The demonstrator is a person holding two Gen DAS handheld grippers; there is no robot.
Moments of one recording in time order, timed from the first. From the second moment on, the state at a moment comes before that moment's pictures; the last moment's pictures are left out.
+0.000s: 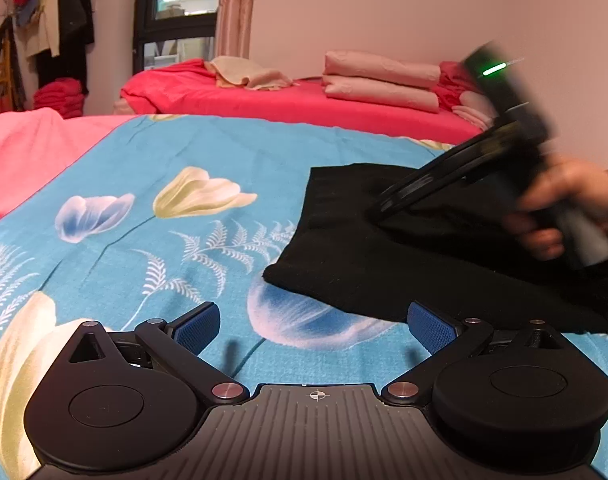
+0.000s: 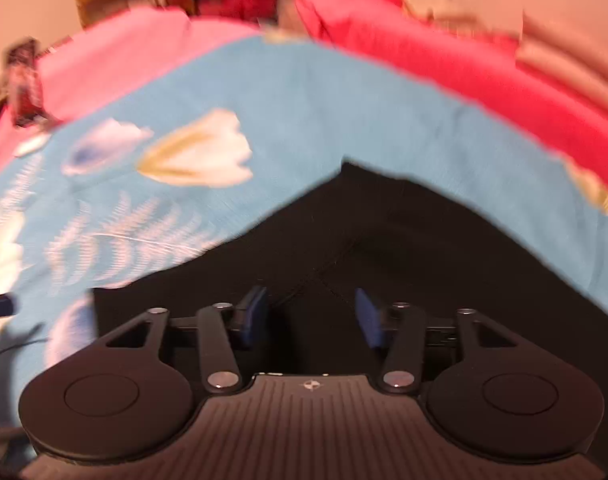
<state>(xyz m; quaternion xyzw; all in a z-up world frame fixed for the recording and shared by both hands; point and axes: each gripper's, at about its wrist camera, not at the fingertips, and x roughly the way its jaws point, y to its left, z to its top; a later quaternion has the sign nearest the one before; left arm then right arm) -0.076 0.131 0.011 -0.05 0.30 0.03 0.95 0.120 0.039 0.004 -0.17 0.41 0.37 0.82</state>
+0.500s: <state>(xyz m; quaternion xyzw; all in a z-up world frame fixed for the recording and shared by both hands) -0.044 0.120 0.040 0.00 0.30 0.03 0.95 0.136 -0.020 0.040 -0.09 0.38 0.32 0.86</state>
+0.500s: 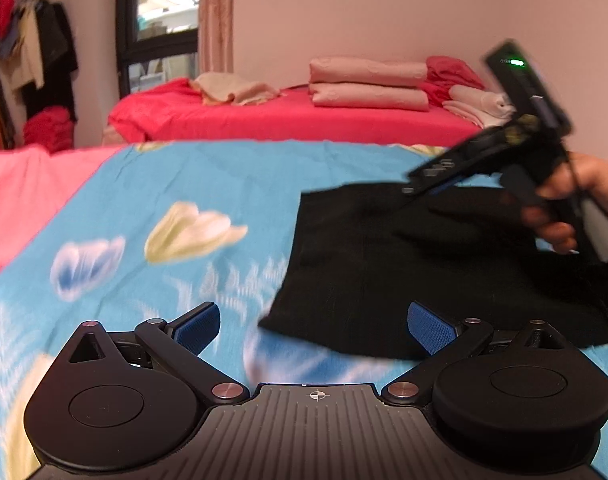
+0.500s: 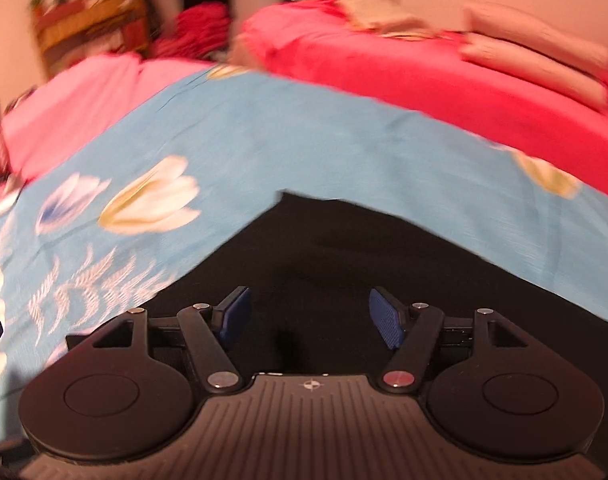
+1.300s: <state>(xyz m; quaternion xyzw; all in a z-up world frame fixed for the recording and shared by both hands) 0.161 0.077 -0.028 -0.09 0.38 0.00 0.92 0.144 -0.493 -0.003 0.29 0.31 -0.13 0.90</state>
